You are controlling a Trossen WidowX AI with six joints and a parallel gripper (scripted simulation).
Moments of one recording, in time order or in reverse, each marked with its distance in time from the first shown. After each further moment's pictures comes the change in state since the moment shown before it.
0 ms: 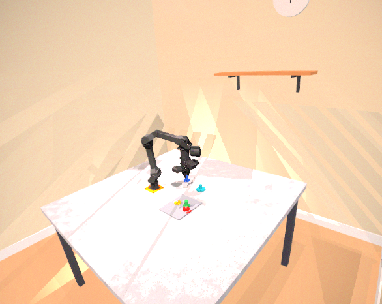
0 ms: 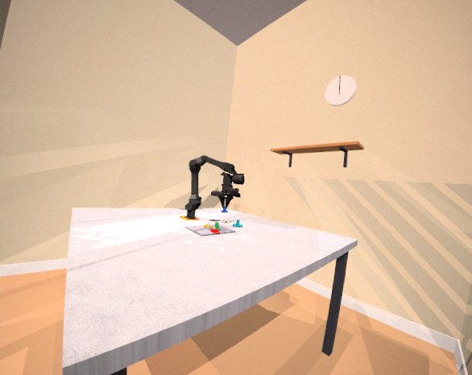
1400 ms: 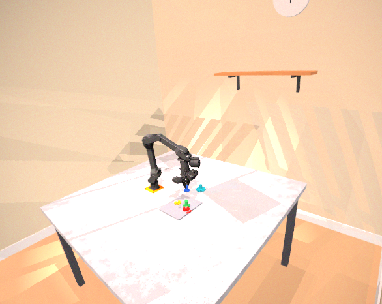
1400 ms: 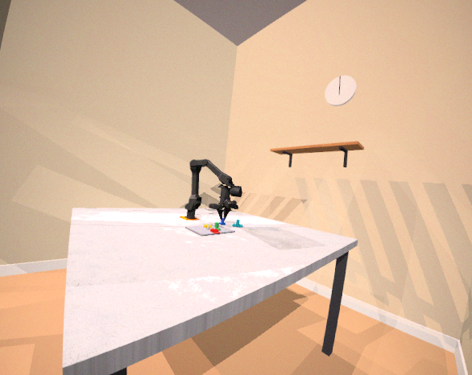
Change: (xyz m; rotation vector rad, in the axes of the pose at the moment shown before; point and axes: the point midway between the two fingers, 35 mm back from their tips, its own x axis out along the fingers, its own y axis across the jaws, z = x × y) arm 0.078 -0.003 -0.005 0.000 -0.009 0.006
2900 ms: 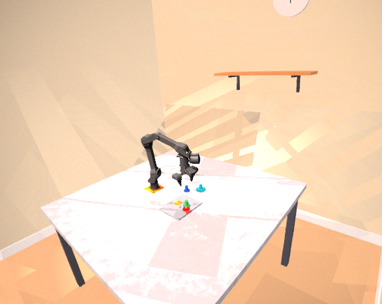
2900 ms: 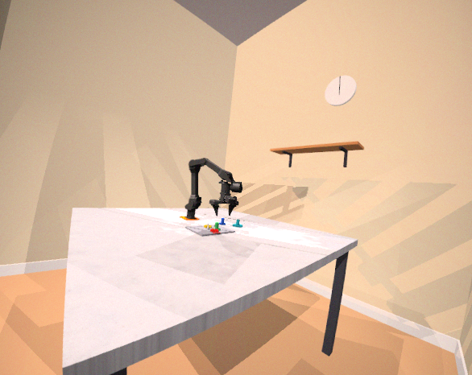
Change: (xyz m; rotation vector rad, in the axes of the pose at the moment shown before) arm -0.026 0.000 0.001 0.000 -0.003 0.003
